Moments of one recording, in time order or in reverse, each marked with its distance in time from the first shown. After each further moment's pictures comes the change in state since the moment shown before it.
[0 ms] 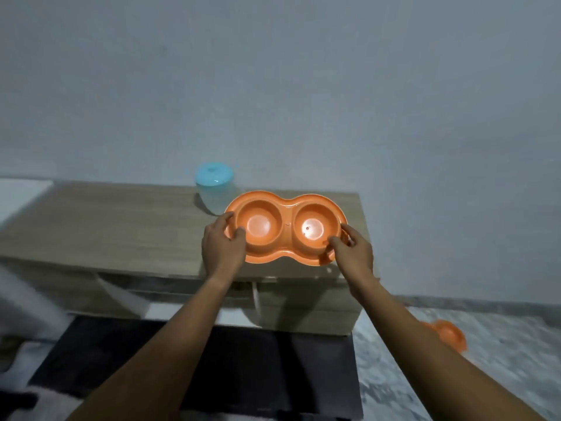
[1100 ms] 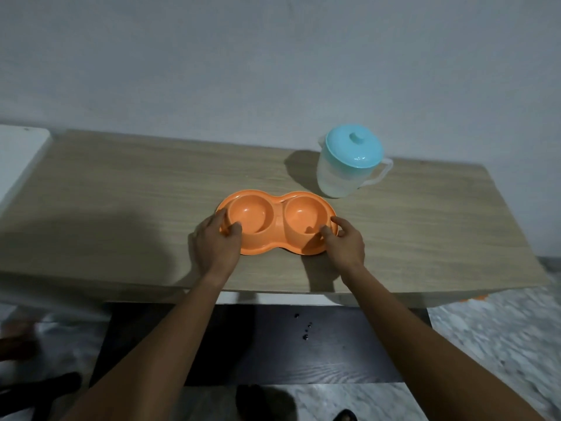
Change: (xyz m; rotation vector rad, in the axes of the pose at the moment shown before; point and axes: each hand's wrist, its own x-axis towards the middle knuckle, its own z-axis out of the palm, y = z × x) left_hand 0.305 -0.299 -0.163 0.196 -0.217 -0.096; right_hand 0.009 0.001 0.441 -0.308 -0.003 0.217
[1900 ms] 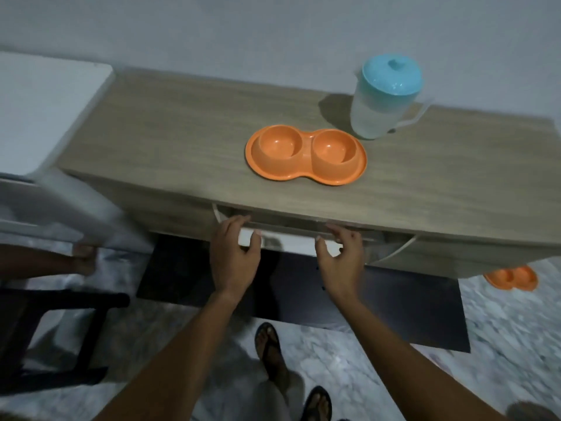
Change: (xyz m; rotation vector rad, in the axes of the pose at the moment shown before) left_hand -0.166 -0.072 -0.016 0.032 0.144 0.166; right_hand -0.143 0.113 0.024 0.096 0.024 -0.372
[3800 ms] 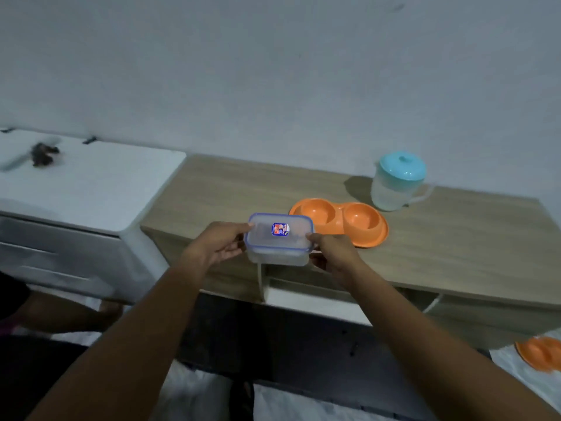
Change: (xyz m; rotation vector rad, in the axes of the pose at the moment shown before) left_hand 0.122 0.024 -0.163 -0.664 -0.437 -0.703; right_hand 0.024 -0.175 0.032 0.359 -0.404 0.441
